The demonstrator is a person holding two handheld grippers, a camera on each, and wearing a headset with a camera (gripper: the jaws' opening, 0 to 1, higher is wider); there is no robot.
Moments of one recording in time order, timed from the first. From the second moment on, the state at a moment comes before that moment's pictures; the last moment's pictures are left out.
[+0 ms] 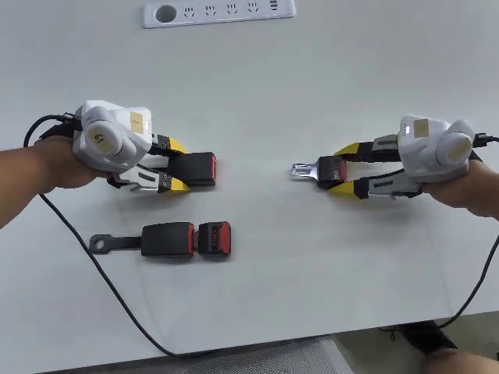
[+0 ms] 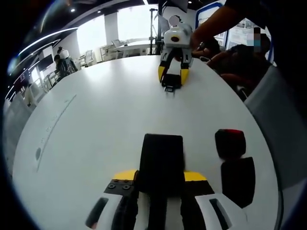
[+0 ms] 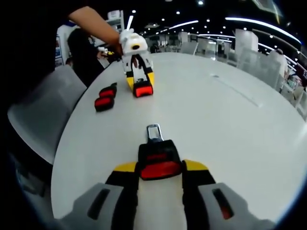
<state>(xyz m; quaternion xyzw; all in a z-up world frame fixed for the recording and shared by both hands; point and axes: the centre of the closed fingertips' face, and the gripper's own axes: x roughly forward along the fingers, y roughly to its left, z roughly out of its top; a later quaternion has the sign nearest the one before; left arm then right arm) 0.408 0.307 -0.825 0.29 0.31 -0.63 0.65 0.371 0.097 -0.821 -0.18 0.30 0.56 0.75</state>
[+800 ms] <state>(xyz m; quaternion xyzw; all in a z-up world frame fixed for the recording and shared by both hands) 0.406 0.308 -0.823 0.29 0.32 -0.64 0.64 0.384 0.156 -0.820 -0.15 0.26 0.58 0.76</state>
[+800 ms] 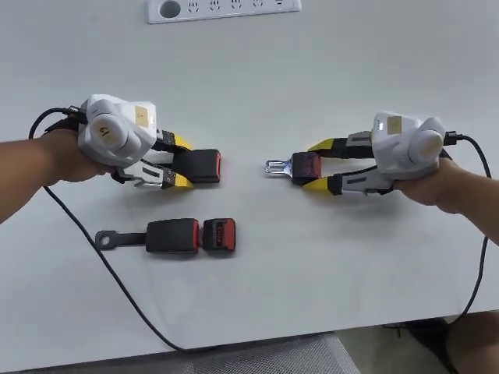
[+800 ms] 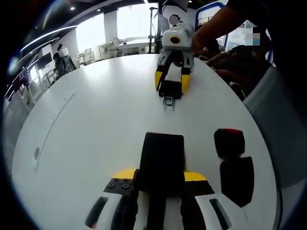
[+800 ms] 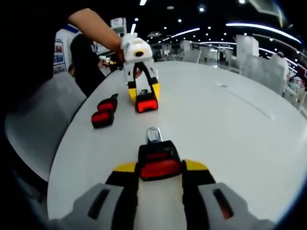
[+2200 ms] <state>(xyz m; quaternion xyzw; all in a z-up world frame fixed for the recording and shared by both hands) 0.403 0.309 -0.823 0.33 0.32 -0.64 0.61 0.392 0.236 -0.818 -0.15 0.26 0.60 0.75</state>
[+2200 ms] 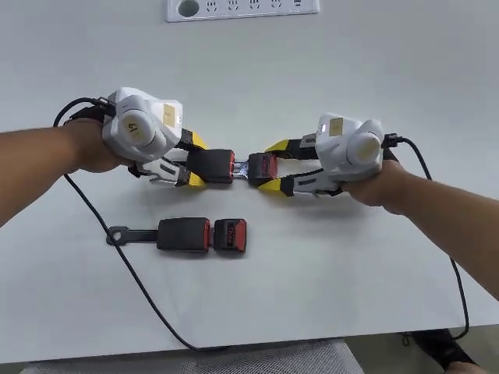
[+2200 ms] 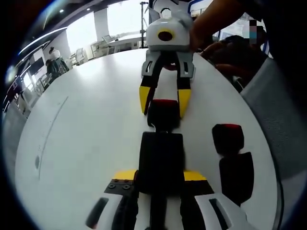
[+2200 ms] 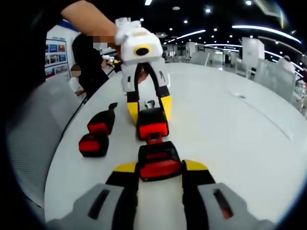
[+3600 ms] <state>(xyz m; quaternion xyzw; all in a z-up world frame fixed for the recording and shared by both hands) 0.404 0.310 -0.824 0.35 0.32 -0.64 0.60 0.404 0.259 -0.824 -0.19 0.31 0.56 0.75</state>
